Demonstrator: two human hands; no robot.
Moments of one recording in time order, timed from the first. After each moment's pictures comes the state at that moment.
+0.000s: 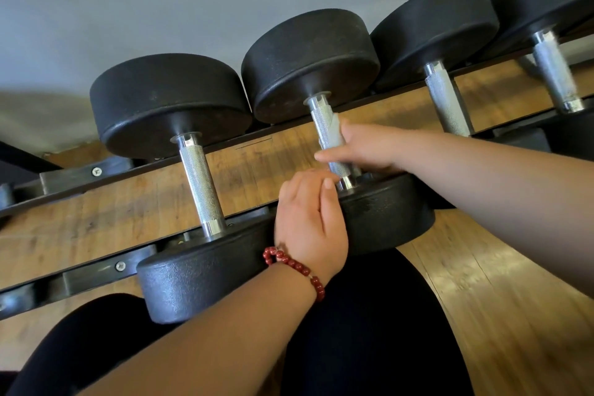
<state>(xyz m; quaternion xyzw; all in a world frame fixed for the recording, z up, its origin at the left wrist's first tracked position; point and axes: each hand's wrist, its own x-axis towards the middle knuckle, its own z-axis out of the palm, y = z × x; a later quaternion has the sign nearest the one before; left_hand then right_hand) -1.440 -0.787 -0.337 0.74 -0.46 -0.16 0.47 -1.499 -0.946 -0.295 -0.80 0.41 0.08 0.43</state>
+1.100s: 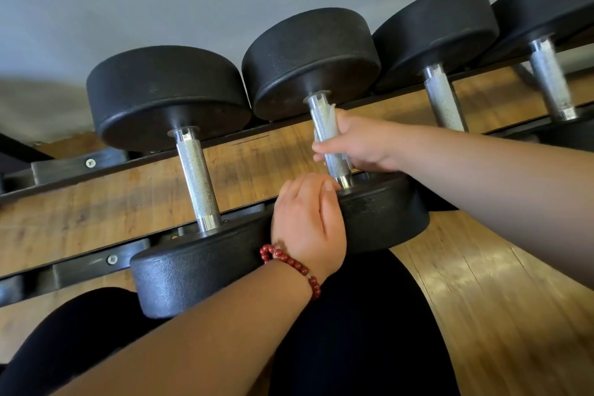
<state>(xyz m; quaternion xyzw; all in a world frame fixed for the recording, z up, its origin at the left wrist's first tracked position) -1.441 -0.787 -0.336 0.74 -0.48 -0.14 0.45 -1.490 -0.943 -0.300 -0.66 0.43 0.01 0.61</state>
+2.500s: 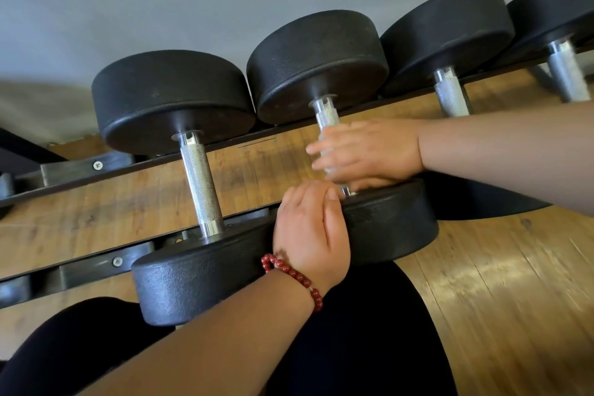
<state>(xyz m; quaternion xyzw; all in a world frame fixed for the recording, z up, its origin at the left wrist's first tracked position) -1.440 -0.785 -0.333 0.74 -0.49 -0.14 0.43 -1.511 -0.995 -0.324 -0.97 -0.20 -0.06 -0.10</state>
